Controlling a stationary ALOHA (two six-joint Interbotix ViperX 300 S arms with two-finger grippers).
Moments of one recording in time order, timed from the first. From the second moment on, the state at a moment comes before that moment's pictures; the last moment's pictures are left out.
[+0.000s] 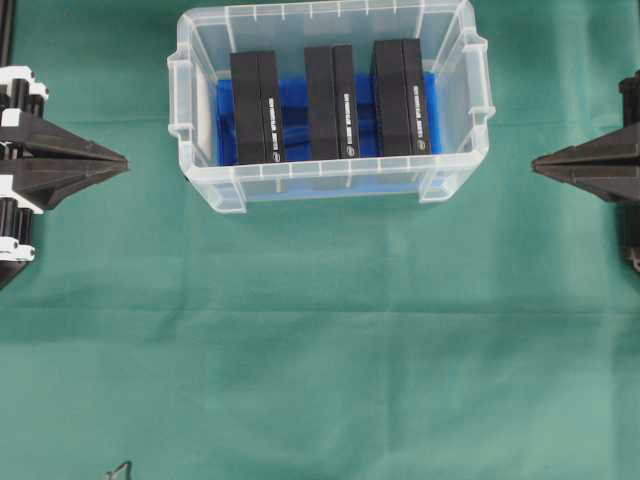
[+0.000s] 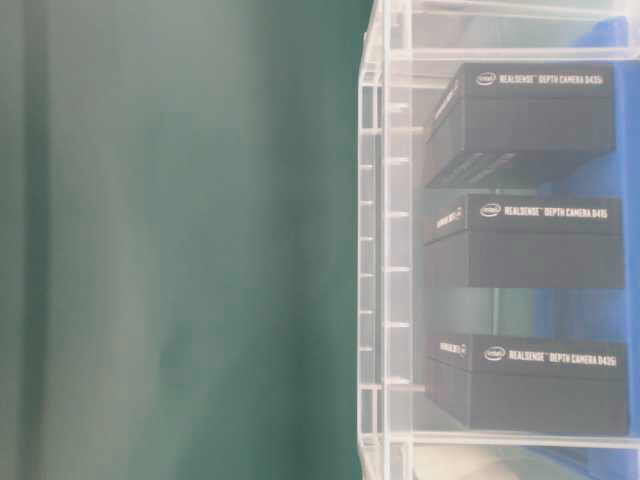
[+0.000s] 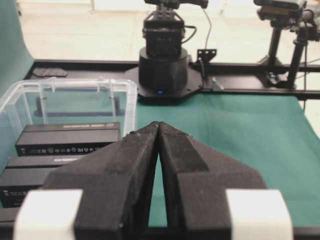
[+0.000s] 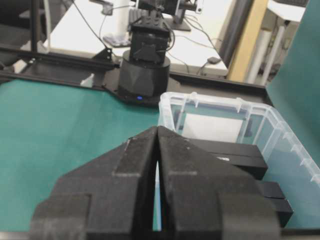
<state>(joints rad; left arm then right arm) 0.00 -0.97 1.17 0.00 -0.29 0.00 0.00 -0.96 1.17 0.00 -0.29 0.00</state>
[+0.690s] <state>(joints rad) -0.02 -0.98 0.94 0.02 0.02 -0.16 0.00 -0.95 0.90 0.00 0.04 0.02</state>
